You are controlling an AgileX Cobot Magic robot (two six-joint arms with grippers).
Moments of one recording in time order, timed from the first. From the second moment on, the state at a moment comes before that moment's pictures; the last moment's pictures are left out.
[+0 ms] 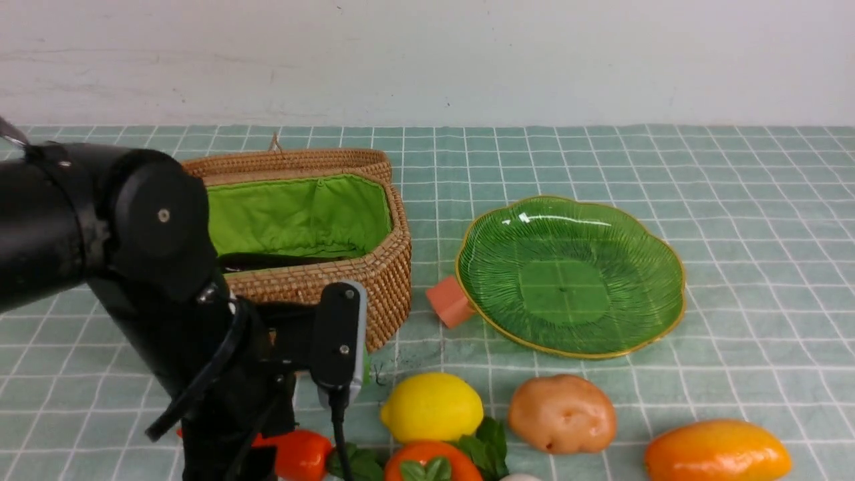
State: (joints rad) right arm 0.01 -0.01 0.01 0.15 0.40 -0.32; left arm -0.47 1.52 -1.04 -0.17 1.02 1.11
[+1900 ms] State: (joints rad) right arm 0.01 -0.01 0.01 0.15 0.40 -0.32; left arm -0.34 1.80 -1.48 0.10 0.80 0.73
